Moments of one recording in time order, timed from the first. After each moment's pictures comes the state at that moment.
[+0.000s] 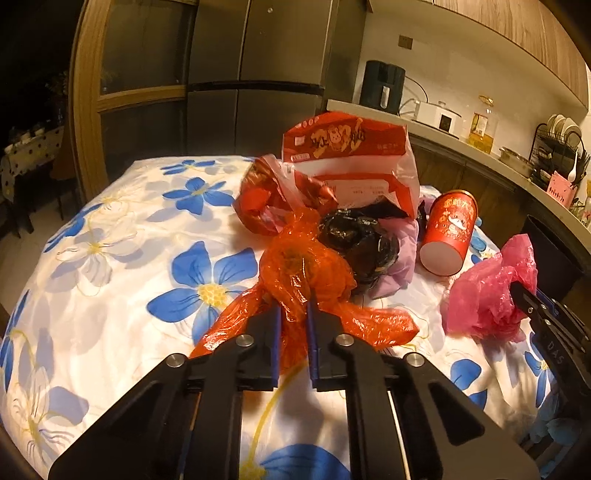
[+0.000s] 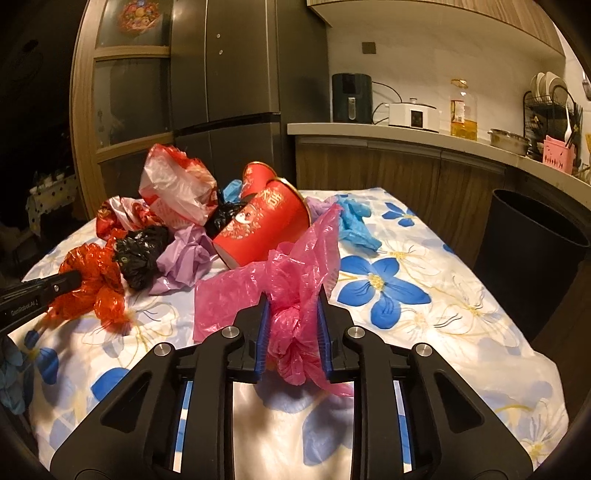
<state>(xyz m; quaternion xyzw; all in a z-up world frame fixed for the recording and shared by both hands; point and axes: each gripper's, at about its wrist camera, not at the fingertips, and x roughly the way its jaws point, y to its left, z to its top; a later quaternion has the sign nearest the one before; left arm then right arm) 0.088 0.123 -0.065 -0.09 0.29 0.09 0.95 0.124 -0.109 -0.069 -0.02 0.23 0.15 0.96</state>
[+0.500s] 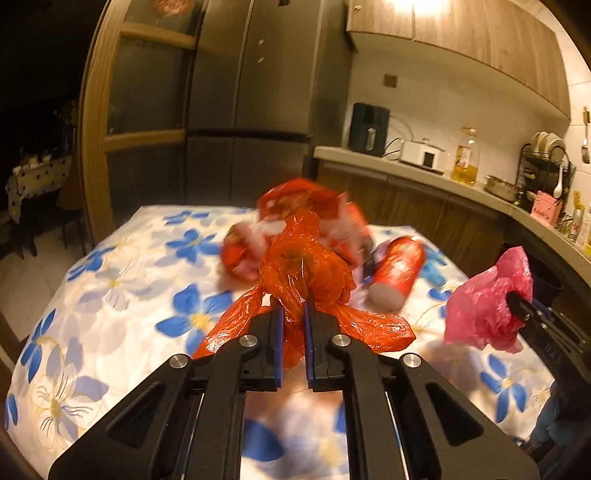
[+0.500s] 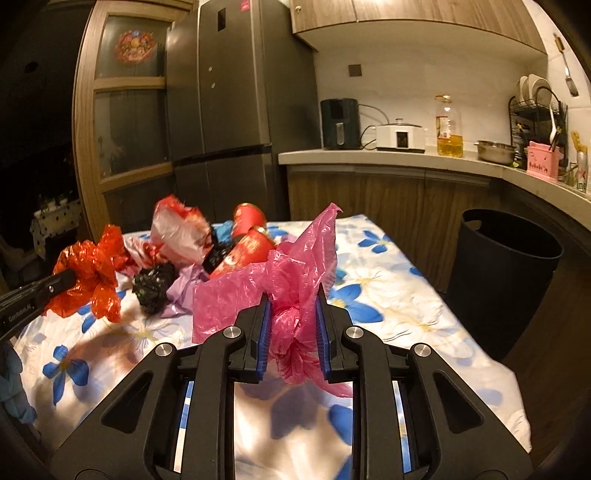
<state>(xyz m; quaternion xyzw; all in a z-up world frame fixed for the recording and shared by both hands) 0.051 0.076 -0.013 -0.07 0.21 0.09 0.97 0.091 -0.158 -0.025 0.01 0.19 0.15 0.97</state>
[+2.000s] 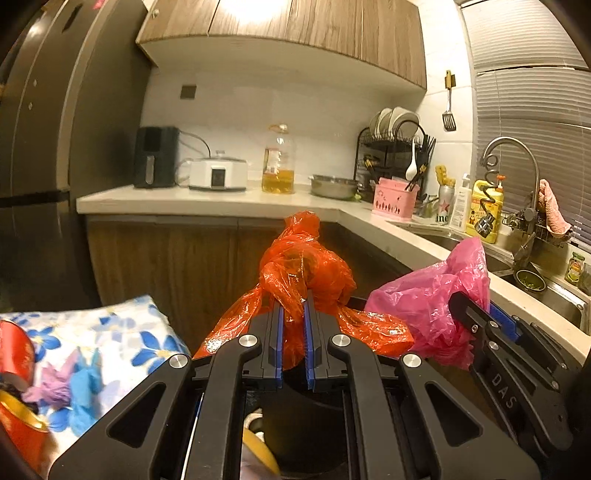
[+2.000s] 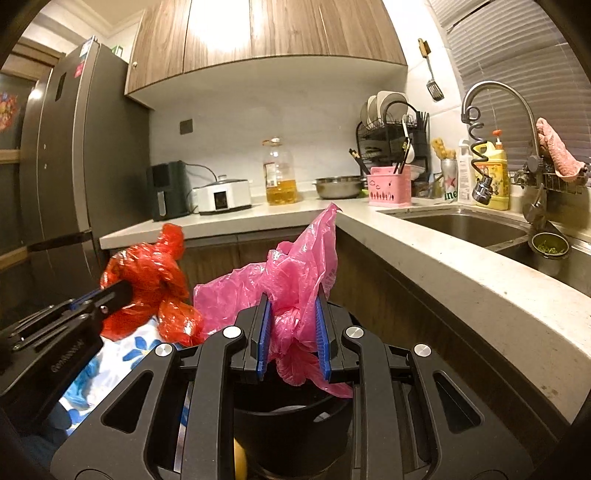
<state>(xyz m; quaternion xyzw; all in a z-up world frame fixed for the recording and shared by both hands) 0.263 -0.266 0.031 -0.02 0.16 -0.22 0.96 0.201 -0.429 0.034 0.06 0.10 -0.13 0.98</state>
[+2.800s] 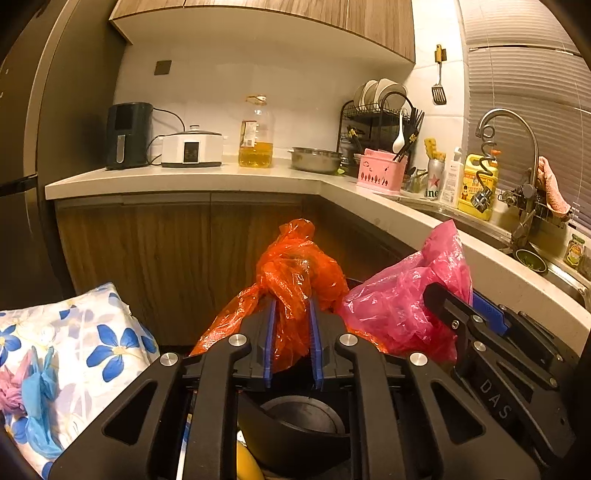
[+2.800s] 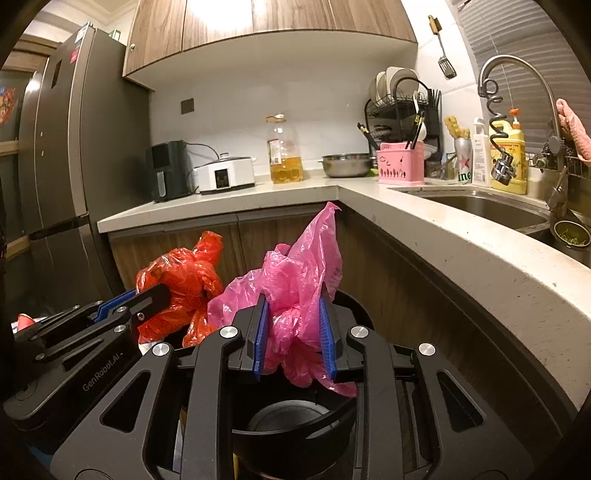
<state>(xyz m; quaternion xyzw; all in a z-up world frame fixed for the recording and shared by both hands) 0.306 -0.302 0.000 0.00 0.19 -0.25 0.95 0.241 -0.448 0.011 0.07 0.13 -0.11 0.98</state>
